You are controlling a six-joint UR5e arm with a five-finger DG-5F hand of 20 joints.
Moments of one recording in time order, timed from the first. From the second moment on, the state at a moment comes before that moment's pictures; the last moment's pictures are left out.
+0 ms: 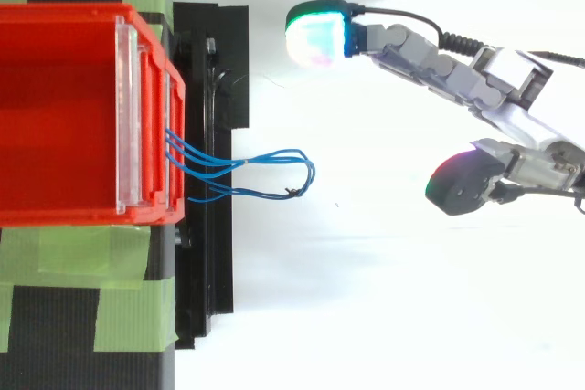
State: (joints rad) arm 0.36 -1.97 -1.98 -2.13 -0.73 -0.43
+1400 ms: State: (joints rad) arm 0.40 -2.21 -1.81 -2.04 -0.69 -0.35
